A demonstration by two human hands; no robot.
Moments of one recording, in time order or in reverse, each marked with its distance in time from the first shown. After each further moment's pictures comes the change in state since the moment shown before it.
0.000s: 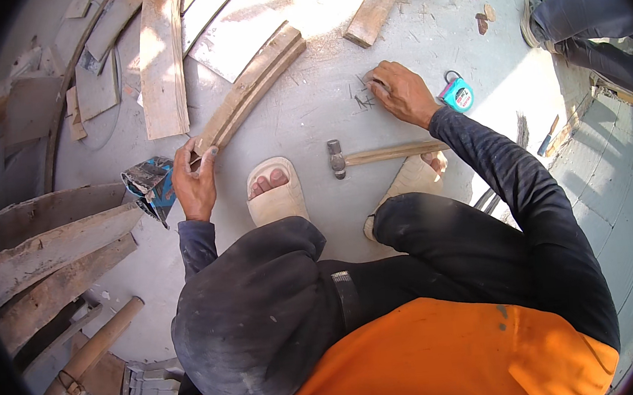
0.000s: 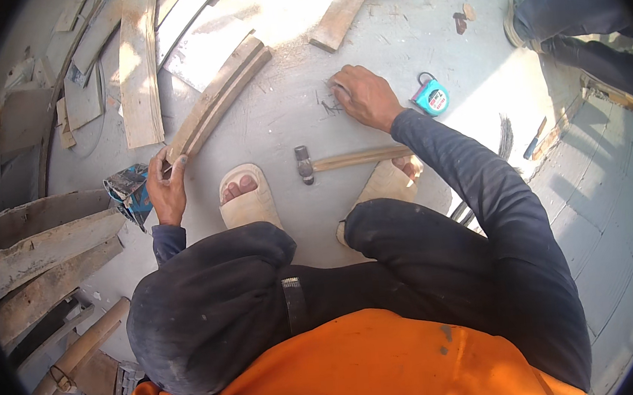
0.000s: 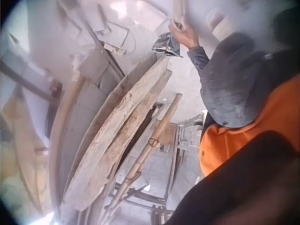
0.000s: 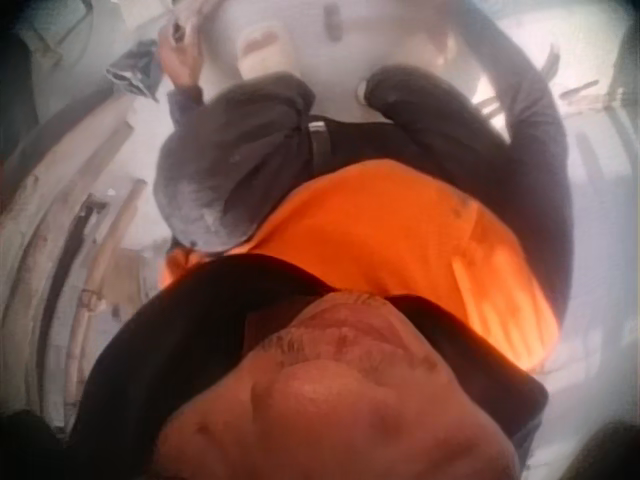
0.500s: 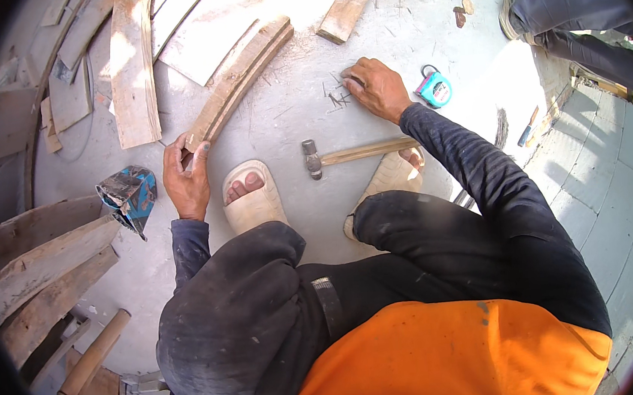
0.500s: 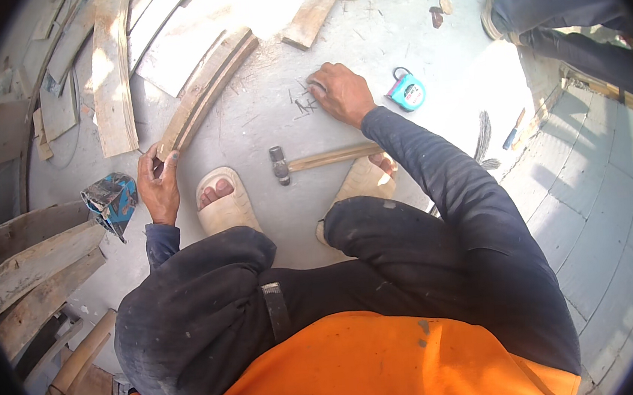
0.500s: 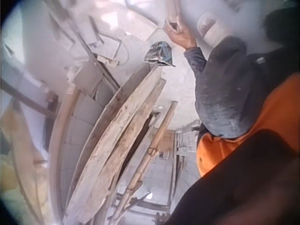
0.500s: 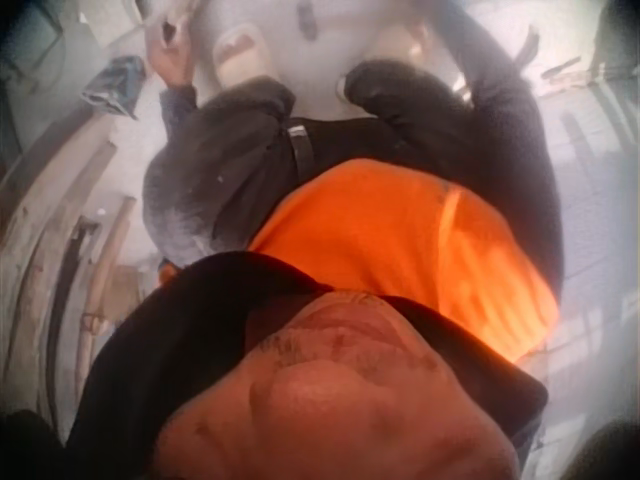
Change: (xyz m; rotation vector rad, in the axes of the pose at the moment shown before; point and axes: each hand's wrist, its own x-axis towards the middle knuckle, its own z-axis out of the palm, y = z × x) left_hand -0.002 0.023 0.038 -0.076 0.021 0.019; right_hand 0.001 0.011 0.009 -0.073 0.005 0.125
